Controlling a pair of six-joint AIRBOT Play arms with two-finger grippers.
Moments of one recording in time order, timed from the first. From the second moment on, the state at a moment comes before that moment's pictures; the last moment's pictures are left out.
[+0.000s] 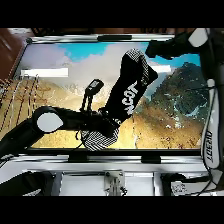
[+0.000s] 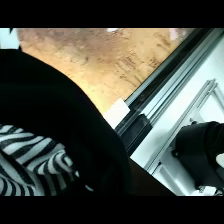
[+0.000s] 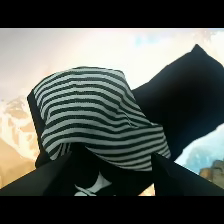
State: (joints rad) left arm -0.79 -1.09 1.09 0.90 -0.82 -1.46; right arm 0.12 -1.55 1.96 -1.30 1.20 1.53
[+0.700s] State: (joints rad) left arm -0.85 -1.20 1.11 0.70 -0.58 -1.38; right arm 0.04 -1.07 1.96 -1.52 1.71 1.66
